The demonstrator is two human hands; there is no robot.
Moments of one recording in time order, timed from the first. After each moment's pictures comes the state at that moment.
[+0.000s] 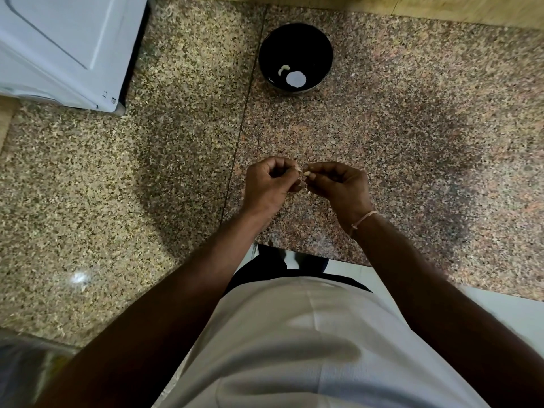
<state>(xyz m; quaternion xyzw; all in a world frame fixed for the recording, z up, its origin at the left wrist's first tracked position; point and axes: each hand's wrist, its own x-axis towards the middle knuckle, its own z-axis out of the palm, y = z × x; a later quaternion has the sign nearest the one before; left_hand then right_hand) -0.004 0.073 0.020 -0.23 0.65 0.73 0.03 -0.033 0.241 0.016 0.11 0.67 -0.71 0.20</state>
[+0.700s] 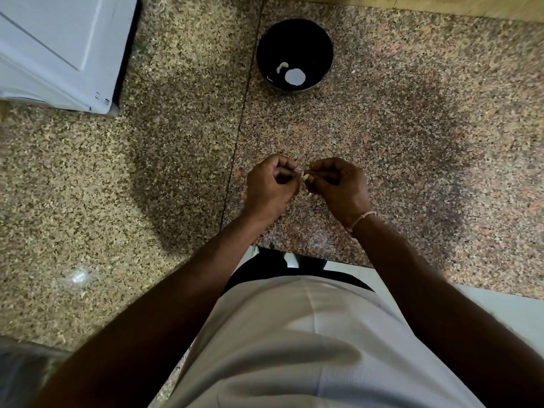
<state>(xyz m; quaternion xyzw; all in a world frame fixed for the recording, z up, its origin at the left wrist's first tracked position) -0.011 0.070 0.019 -0.18 0.79 0.58 0.05 -0.040 0.235 0.021 0.09 0.75 -0.63 0.19</state>
